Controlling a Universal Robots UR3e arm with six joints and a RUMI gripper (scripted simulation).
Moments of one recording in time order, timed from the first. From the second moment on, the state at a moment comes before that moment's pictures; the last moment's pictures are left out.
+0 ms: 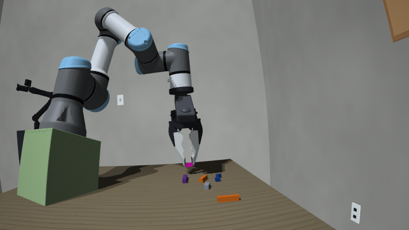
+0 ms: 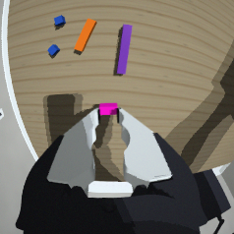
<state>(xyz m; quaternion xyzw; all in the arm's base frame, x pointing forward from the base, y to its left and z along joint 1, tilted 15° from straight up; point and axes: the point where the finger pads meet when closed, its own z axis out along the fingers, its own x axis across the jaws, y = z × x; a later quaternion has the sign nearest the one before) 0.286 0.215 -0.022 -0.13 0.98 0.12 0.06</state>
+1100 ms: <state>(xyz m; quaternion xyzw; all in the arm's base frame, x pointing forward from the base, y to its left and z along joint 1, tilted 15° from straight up) 0.279 0.196 0.050 -0.13 0.98 0.12 0.06</state>
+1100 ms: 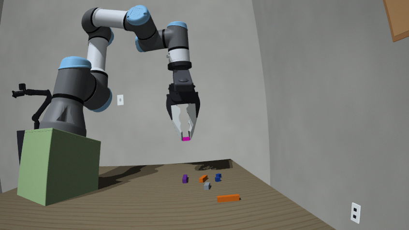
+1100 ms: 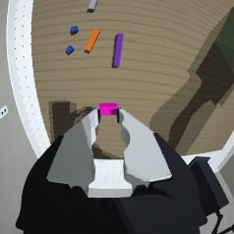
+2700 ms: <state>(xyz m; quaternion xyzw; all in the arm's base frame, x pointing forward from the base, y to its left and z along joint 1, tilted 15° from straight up) 0.318 0.065 0.018 -0.25 0.96 0.09 0.05</state>
